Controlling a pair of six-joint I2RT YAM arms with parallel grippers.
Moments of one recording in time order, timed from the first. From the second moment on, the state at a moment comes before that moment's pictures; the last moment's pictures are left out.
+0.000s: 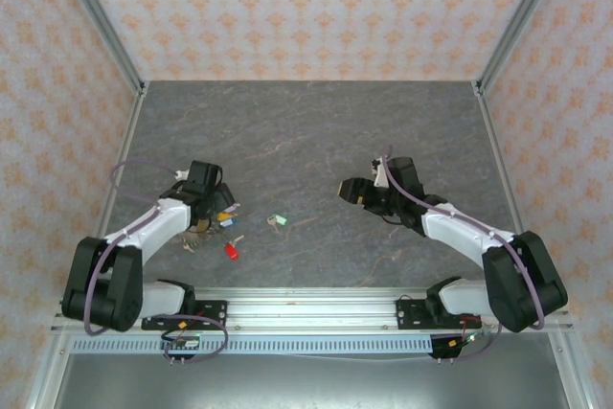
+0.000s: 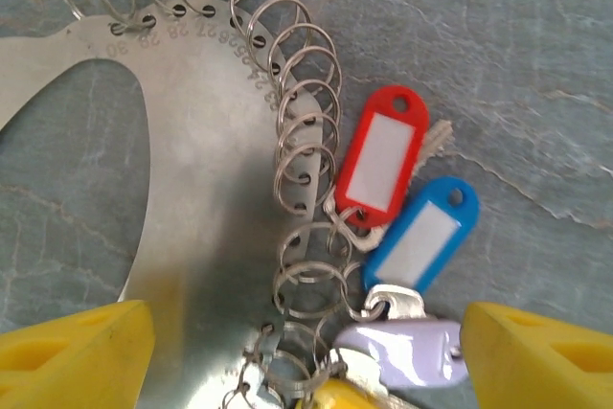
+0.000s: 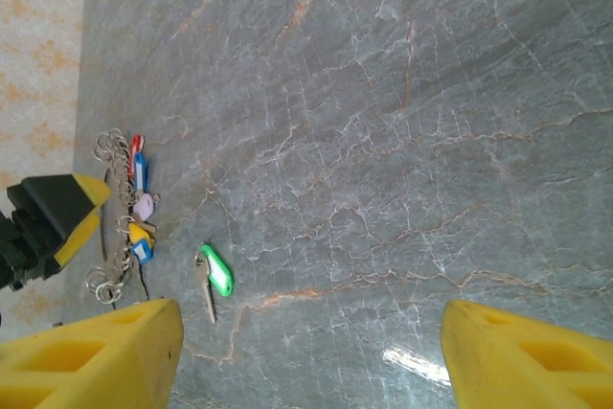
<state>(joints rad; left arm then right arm) -0.15 1.32 0.62 -0.42 -0.21 -0.69 0.43 1.29 0.57 0.00 -0.43 0.74</state>
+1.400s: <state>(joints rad) -0.15 1.67 0.83 -0.18 0.03 -0.72 1.15 1.93 1.08 0.19 -0.33 0.75</state>
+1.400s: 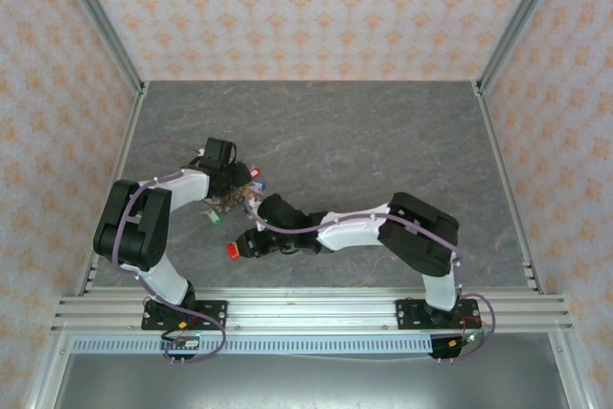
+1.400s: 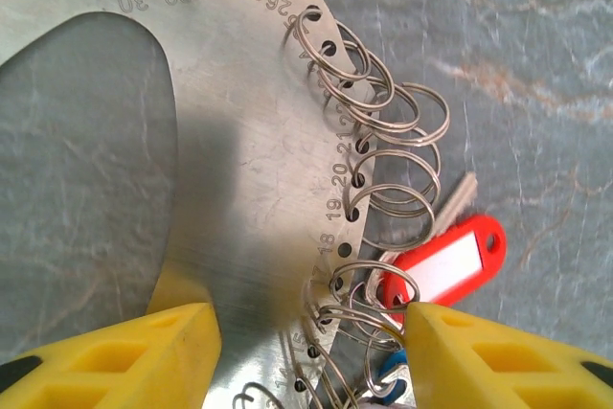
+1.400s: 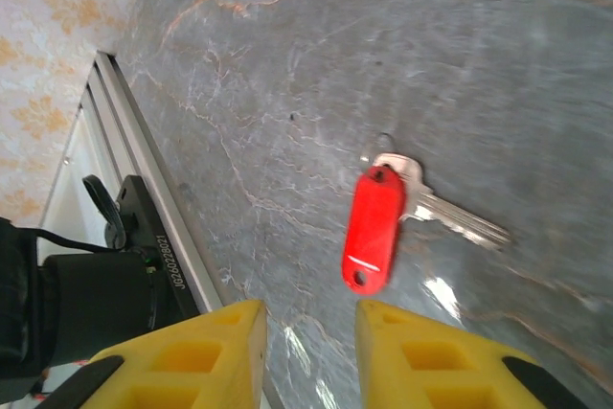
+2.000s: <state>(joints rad) -0.14 1.67 0.84 -0.18 0.05 -0.70 1.16 2.15 1.32 0.11 -0.37 0.67</state>
